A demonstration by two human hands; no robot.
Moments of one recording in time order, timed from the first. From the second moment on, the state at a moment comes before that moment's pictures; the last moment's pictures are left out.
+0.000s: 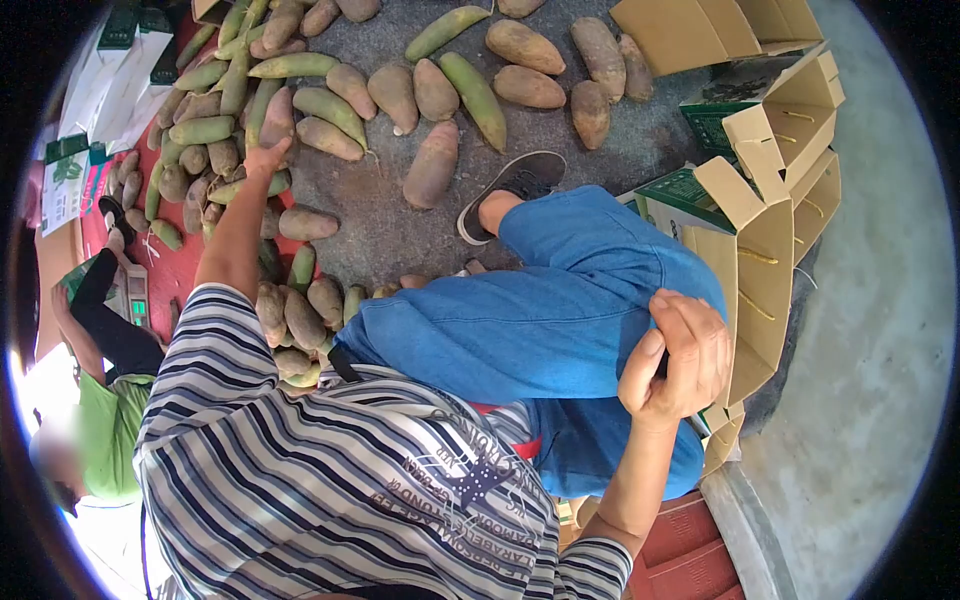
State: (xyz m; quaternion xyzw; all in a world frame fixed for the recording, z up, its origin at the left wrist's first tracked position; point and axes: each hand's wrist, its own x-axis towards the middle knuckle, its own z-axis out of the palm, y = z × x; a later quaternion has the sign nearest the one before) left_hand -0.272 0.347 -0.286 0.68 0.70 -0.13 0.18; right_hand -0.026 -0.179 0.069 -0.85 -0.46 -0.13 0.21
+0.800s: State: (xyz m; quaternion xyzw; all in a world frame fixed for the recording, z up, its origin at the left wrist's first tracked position) left_hand -0.266 0.167 -0.346 0.56 0.75 -0.14 0.31; right_hand 0.020 -0.275 0.080 -0.93 -0.22 -0.04 0.29
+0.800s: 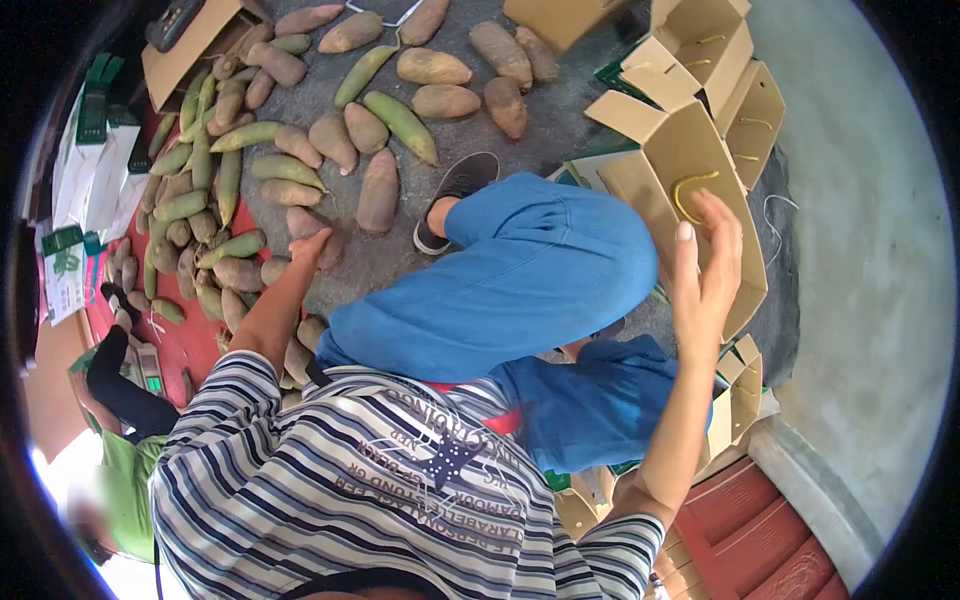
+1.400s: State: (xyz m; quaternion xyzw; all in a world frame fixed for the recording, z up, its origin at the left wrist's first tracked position) left_hand -0.042 0.002 -0.020 0.69 0.09 -0.03 0.72; right_hand 0.045 -0.373 0.006 -0.96 -0.25 0.12 0.09
